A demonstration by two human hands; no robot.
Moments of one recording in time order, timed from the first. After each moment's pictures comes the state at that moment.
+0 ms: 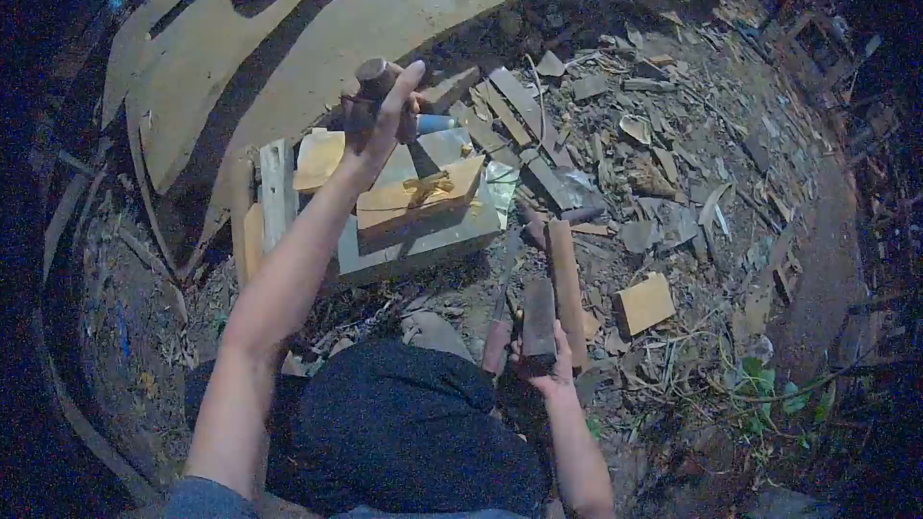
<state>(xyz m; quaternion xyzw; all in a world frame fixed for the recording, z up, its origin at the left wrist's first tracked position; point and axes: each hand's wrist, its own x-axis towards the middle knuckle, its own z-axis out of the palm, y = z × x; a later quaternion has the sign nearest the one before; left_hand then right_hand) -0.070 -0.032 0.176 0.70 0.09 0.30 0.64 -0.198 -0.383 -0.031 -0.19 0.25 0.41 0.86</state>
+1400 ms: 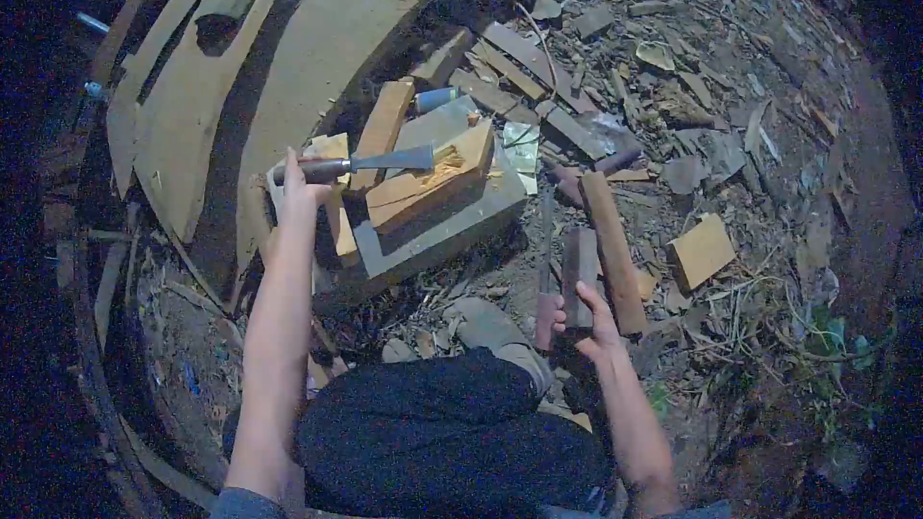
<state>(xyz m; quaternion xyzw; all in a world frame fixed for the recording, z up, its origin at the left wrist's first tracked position) -0.098 0.139 0.035 0.25 0.45 0.27 0.81 -0.187 -0.364 -0.040 -0.24 0.28 0.42 0.83</state>
